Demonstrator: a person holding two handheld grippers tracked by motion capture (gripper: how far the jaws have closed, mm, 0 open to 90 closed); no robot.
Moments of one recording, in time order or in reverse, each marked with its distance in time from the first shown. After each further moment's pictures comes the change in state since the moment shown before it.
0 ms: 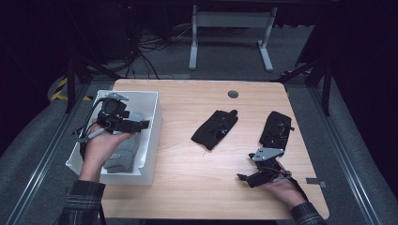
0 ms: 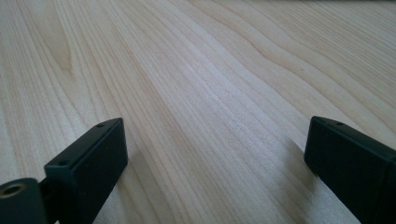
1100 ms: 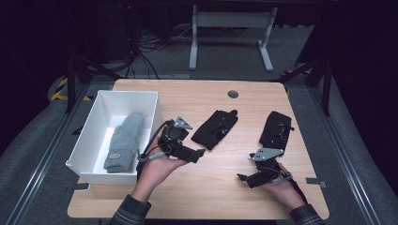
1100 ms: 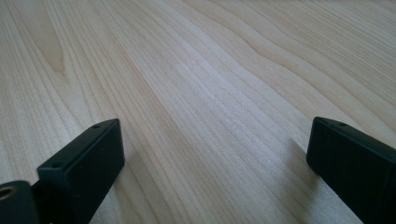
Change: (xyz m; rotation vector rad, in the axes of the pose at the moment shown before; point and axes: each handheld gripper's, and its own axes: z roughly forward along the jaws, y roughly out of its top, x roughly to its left) left arm -0.130 -0.014 0.087 0.050 -0.157 0.200; right arm 0.002 0.000 0.000 0.004 -0.029 0.024
